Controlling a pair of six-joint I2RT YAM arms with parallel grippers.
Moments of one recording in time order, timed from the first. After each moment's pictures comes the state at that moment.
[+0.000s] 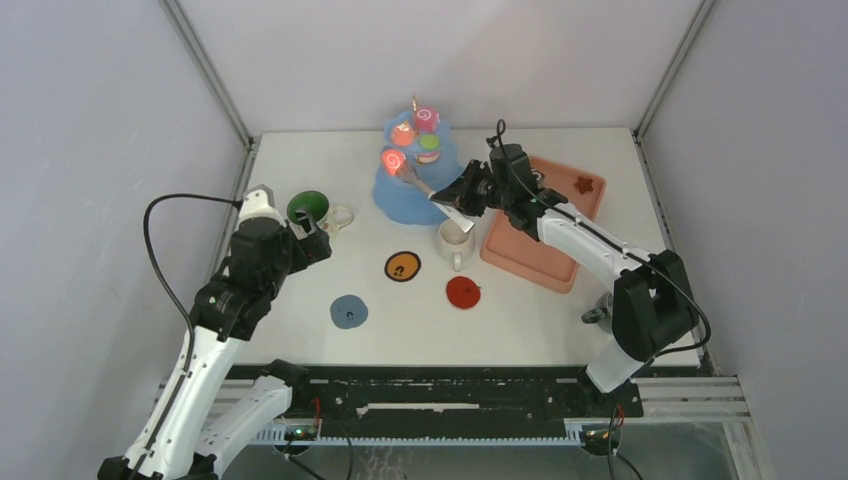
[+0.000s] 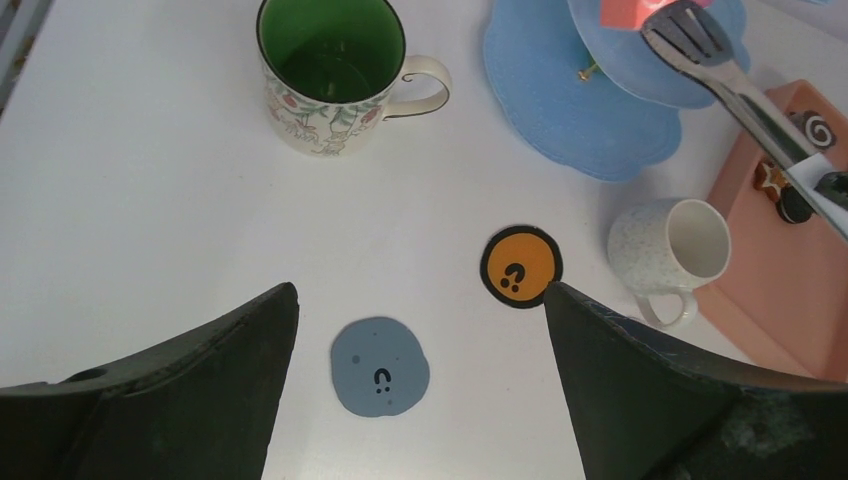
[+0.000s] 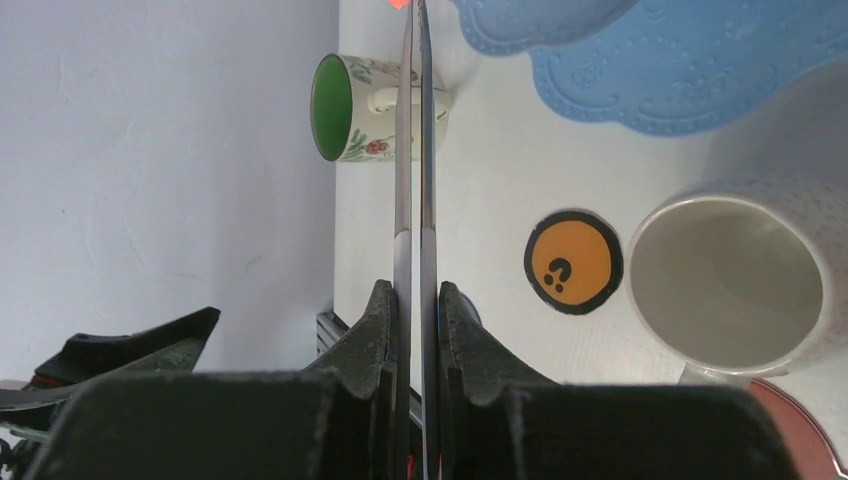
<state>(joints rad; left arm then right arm) -0.34 0.74 0.96 -0.73 -0.31 -0.52 0.51 1.61 1.23 -0.13 -0.34 0.96</state>
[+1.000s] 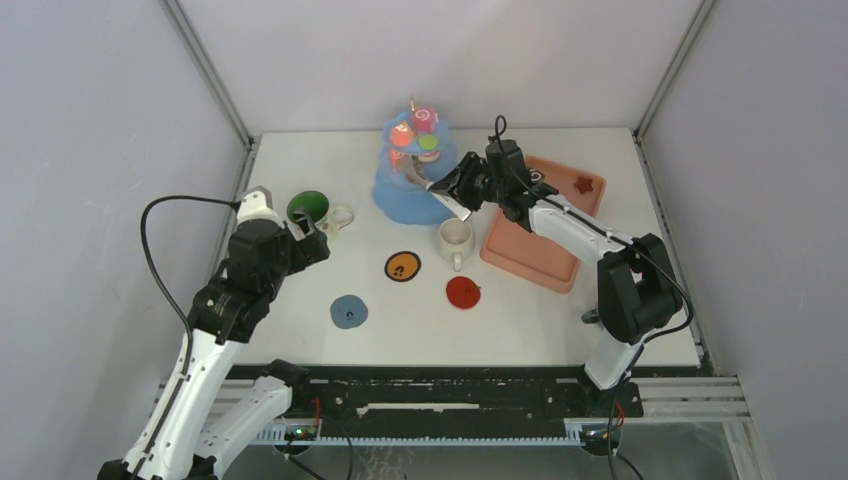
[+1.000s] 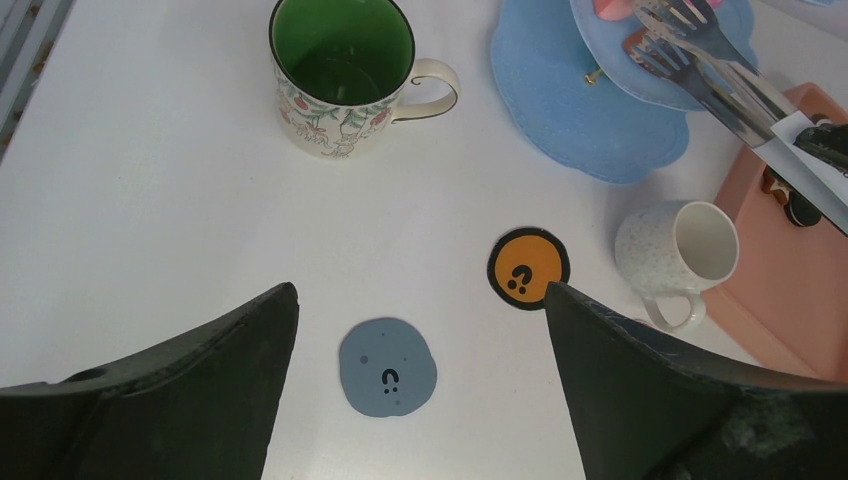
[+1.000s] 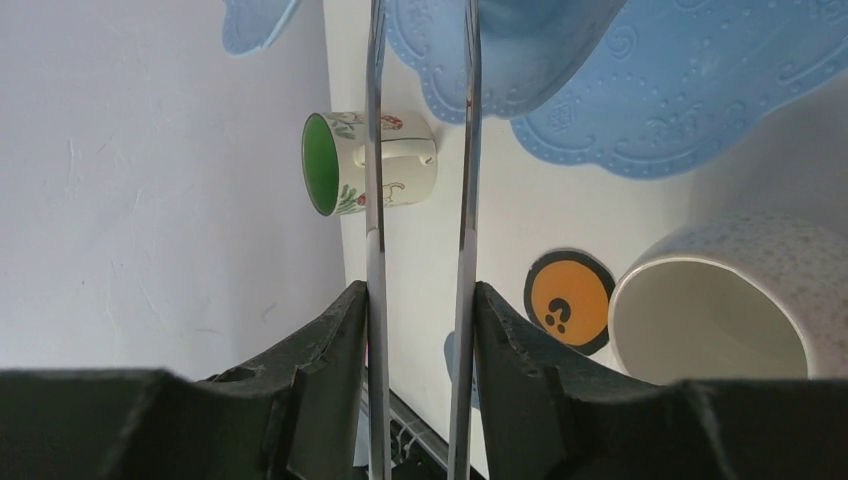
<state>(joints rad) -0.34 0.72 0.96 -0.75 -0.34 -0.50 0.47 1.72 1.29 -0.09 -0.31 1.05</state>
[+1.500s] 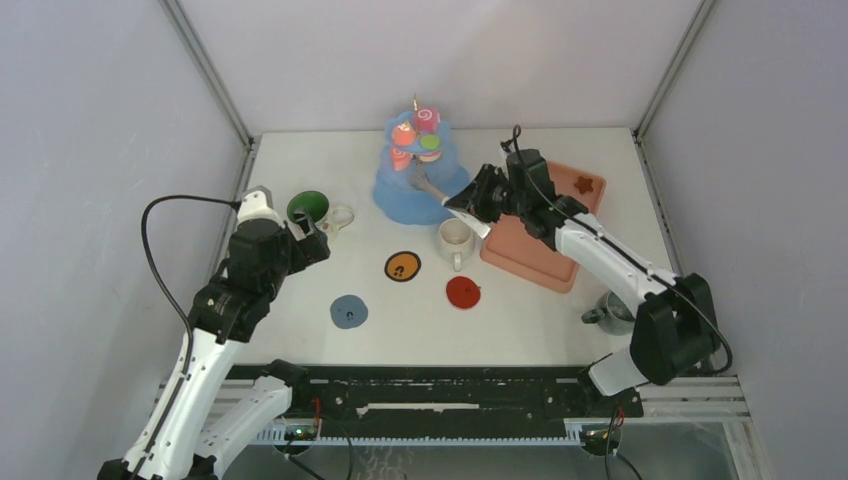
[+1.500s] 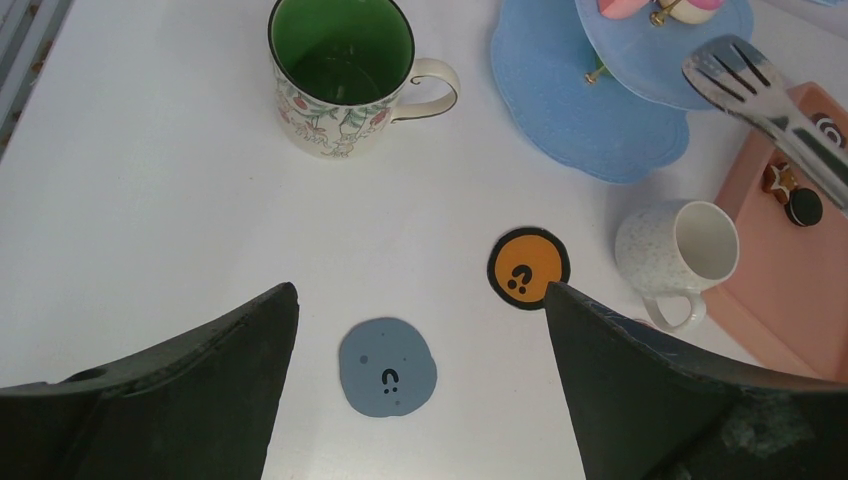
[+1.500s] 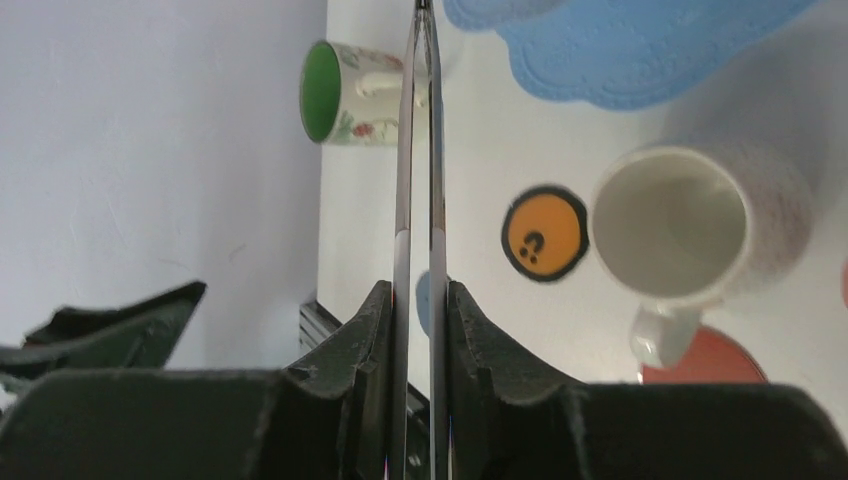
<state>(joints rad) -0.34 0.73 0.96 -0.75 -0.34 -0.50 0.48 1.52 1.19 -0.18 -0.33 0.92</state>
